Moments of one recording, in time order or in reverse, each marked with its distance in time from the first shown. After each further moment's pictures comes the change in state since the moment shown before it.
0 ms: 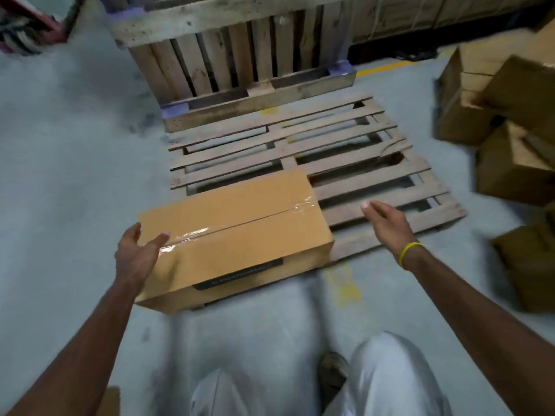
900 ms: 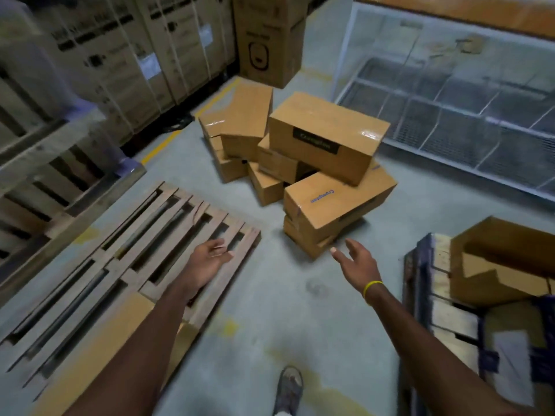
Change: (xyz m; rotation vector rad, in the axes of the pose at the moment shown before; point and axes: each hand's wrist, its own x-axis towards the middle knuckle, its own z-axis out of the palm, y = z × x) left_hand -0.423 0.501 0.157 0.221 -1.138 0.365; right_hand -0.284 -0.130 -0.462 0.048 0.642 0.403
